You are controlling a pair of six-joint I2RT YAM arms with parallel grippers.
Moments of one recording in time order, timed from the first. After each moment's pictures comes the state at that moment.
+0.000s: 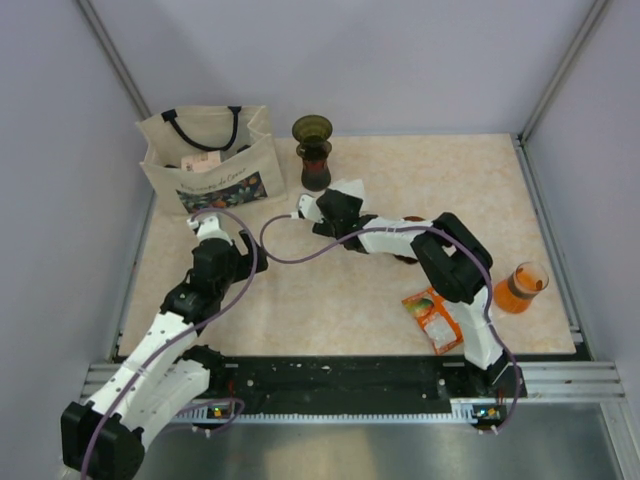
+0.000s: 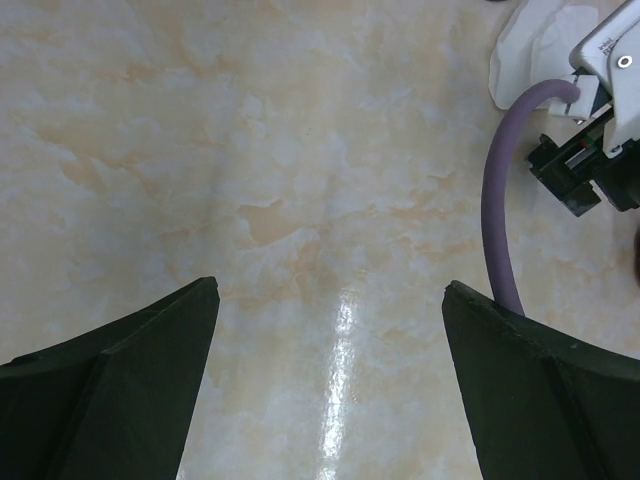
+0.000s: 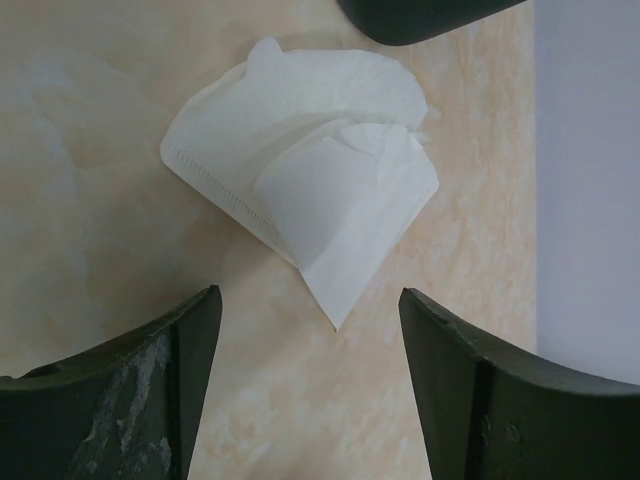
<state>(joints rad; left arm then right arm) -0.36 0.77 0.53 -0.30 -0.23 -0.58 0.78 2.10 1.38 0.04 0.44 -0.74</state>
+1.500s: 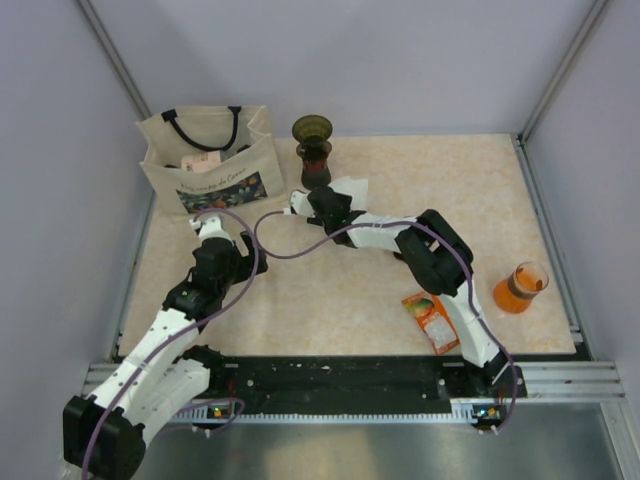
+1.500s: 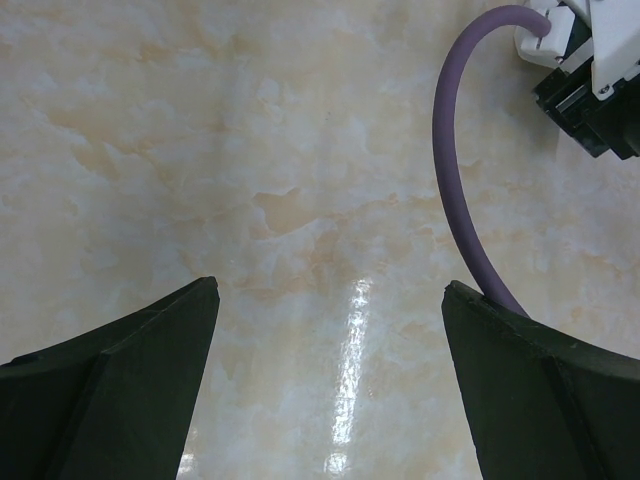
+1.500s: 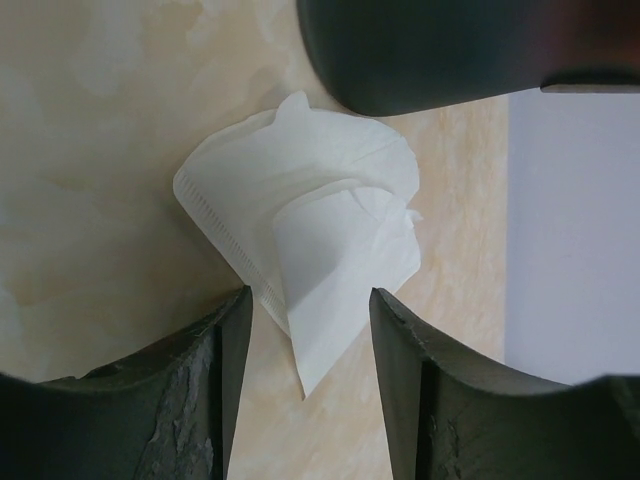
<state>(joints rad) -0.35 0.80 0.53 -0.32 -0.23 -0.57 0.77 2.25 1.54 0.07 0.48 -0.83</state>
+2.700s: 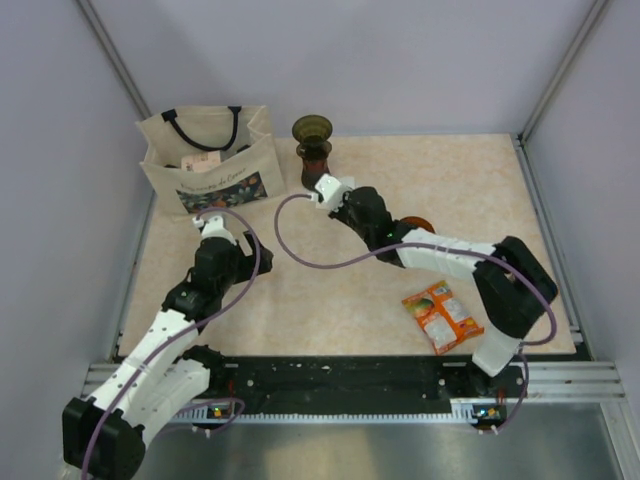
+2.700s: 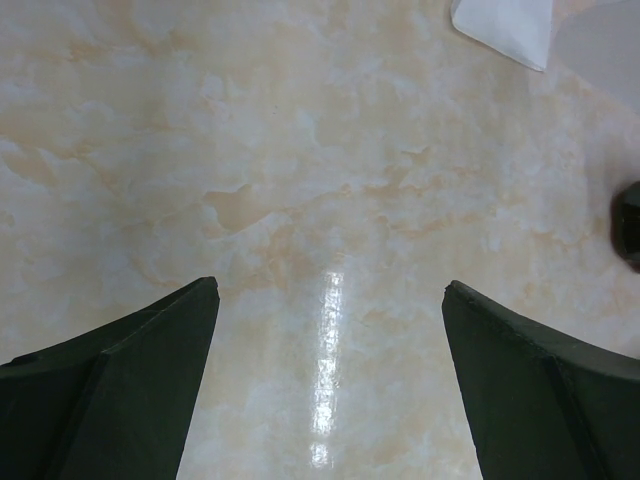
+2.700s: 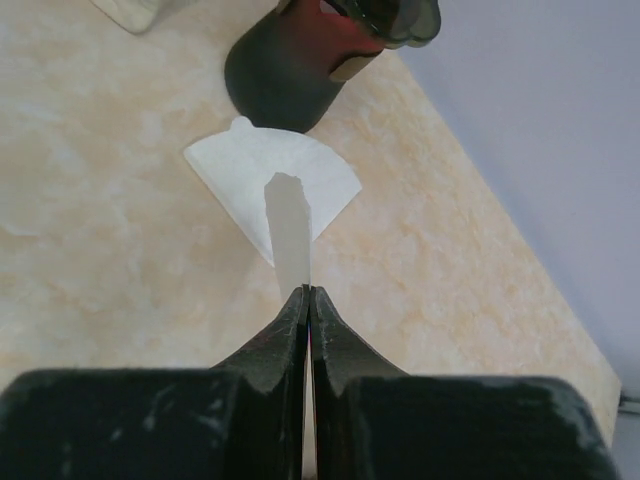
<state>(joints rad) -0.36 0.79 0.53 -0.29 -0.15 -0.58 0.77 1.77 1.13 0.24 0.33 -0.56</state>
